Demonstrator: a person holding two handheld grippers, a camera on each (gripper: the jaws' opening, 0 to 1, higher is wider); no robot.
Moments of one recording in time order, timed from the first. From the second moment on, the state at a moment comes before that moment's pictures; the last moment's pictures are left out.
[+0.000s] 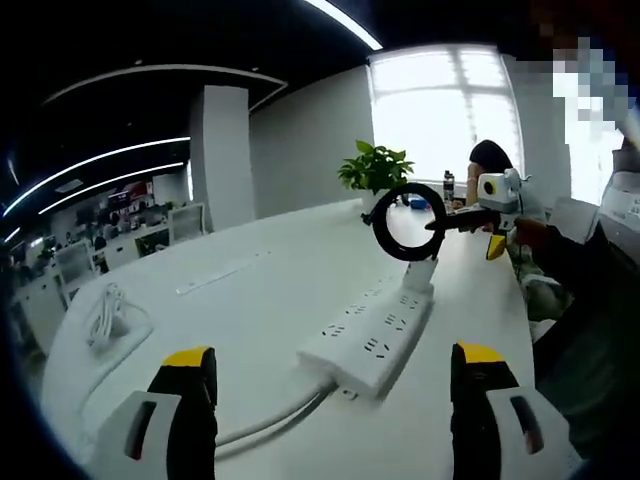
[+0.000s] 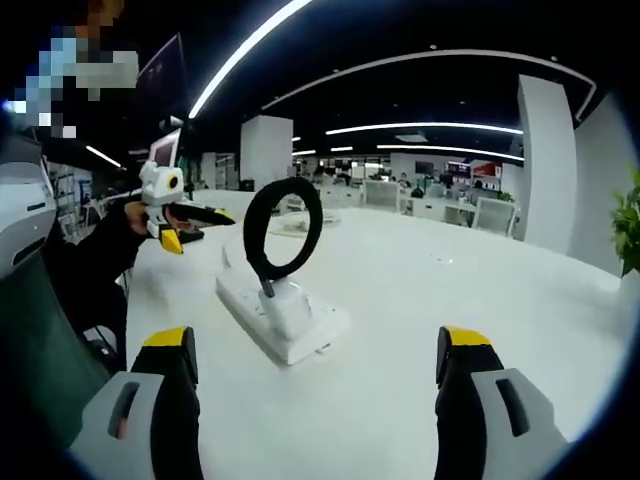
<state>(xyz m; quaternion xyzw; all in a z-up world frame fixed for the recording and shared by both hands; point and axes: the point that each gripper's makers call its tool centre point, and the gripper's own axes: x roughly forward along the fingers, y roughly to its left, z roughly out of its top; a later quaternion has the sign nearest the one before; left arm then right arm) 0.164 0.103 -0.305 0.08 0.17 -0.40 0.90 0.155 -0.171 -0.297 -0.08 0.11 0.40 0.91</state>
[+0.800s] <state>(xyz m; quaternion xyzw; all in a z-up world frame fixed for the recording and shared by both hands) 0.149 0.108 -0.302 0.08 0.17 -0.37 0.91 0.145 -0.170 -0.289 -0.07 0.13 0.35 0.93</state>
